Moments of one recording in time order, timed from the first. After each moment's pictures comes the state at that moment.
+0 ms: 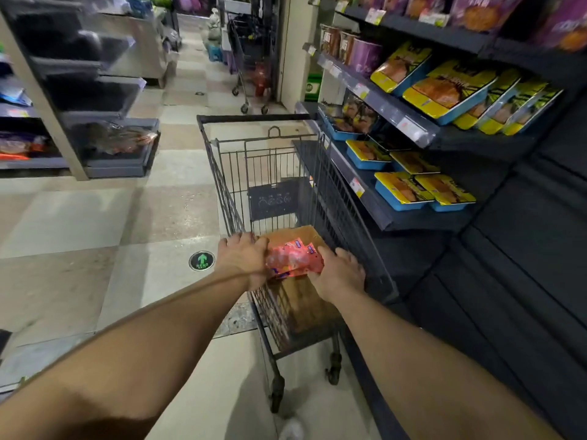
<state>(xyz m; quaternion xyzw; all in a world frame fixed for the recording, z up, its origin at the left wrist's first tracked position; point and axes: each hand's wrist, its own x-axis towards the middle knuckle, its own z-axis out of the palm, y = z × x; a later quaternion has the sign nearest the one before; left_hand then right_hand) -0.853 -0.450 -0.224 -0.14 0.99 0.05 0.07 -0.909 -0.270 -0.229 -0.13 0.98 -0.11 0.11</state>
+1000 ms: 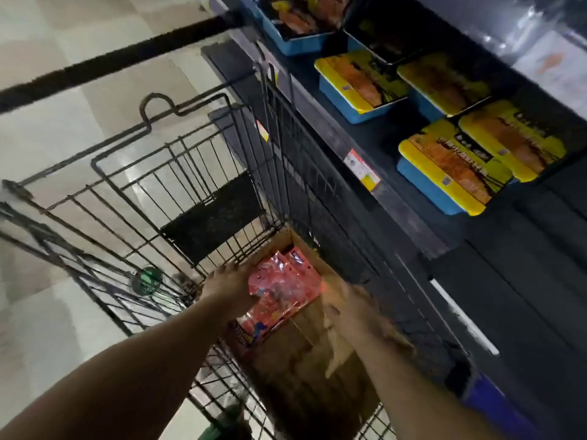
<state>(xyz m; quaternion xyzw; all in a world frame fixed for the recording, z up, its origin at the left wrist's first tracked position) -1.245 -0.570 -0.414 -0.02 0.95 0.07 0.31 -1.209 -0.342 -0.379 0.14 0.94 -0.17 0.27</state>
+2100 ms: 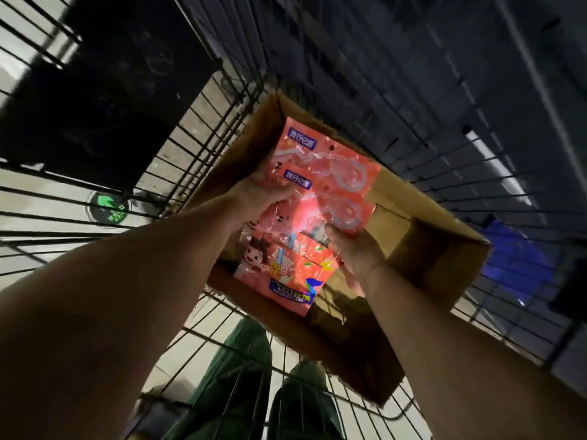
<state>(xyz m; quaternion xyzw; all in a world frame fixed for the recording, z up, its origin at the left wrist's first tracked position) -1.302 -0.547 -0.619 -0.15 0.72 0.49 0.47 -1.189 -0.370 -0.596 0.52 0.60 -0.54 0.28</state>
